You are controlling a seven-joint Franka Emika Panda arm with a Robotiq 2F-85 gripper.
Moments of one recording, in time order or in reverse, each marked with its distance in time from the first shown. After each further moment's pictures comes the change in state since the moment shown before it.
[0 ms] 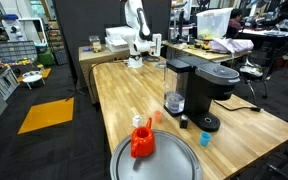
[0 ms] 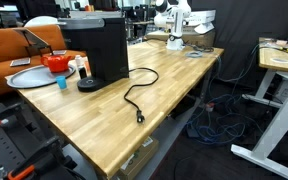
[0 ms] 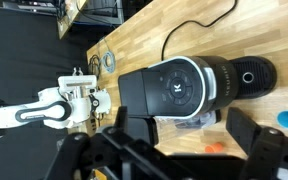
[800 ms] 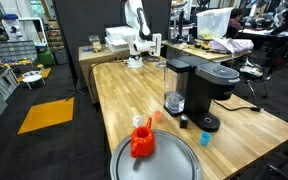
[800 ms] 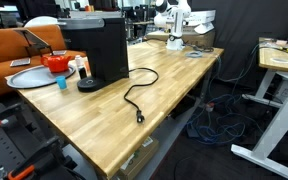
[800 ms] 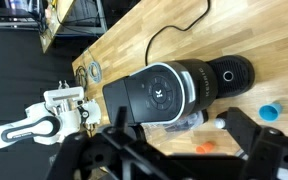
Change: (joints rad) arm 0.122 0.029 -0.074 0.006 0.011 -0.105 0.105
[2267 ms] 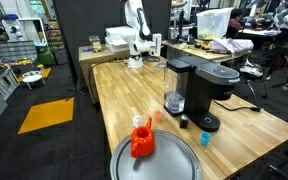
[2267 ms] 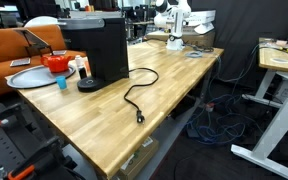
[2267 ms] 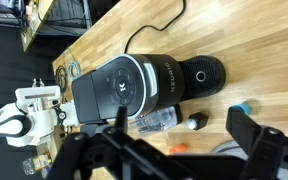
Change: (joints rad) arm -0.010 0.118 0.113 -0.001 0.076 0.014 0.059
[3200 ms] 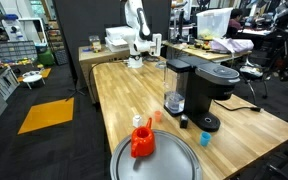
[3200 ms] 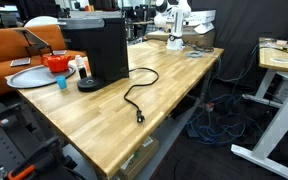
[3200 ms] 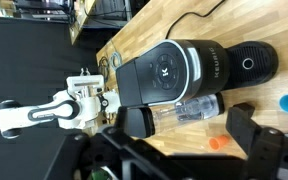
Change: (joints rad) arm -0.050 -0.014 0.076 0.022 -0.167 0.025 0.136
